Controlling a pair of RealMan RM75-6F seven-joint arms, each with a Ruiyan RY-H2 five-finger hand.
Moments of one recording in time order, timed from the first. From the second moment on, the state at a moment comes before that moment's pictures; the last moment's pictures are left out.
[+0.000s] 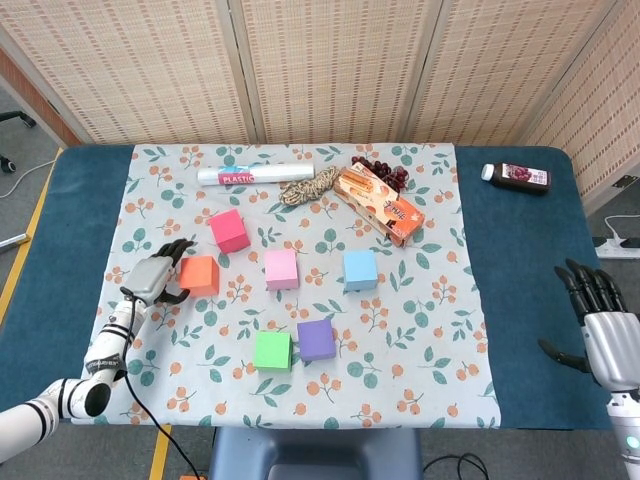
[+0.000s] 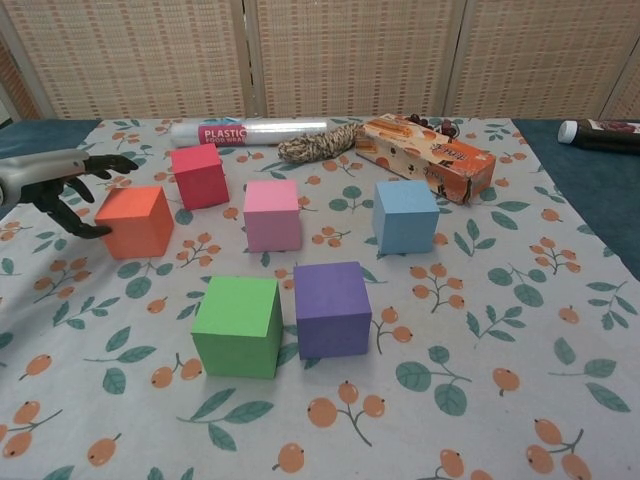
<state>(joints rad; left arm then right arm) -0.68 -1.48 -0.20 -1.18 1.10 0.75 -0.03 0.08 -0.99 0.09 -1.73 -1.53 1.50 0.03</state>
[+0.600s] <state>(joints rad) -0.67 -1.46 -0.20 -1.21 1.18 0.83 -0.09 0.07 -1.00 0.09 -1.72 -1.52 1.51 0.03</state>
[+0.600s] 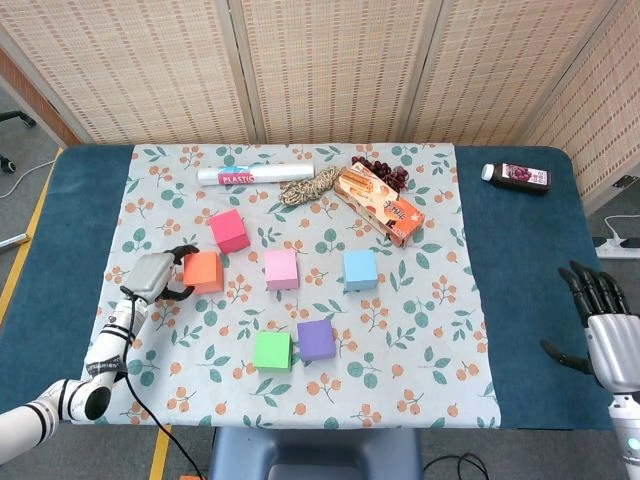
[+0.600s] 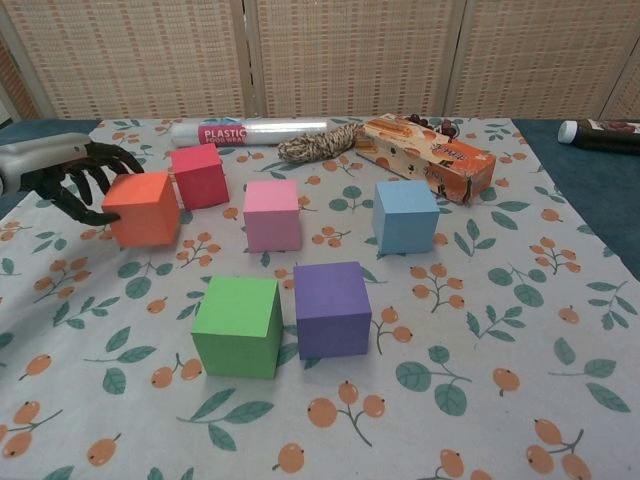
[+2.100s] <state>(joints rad) -0.80 -1.62 -0.23 -1.11 1.14 0.79 -0.02 0.03 -1.01 0.08 -1.70 -1.51 1.55 0.06</state>
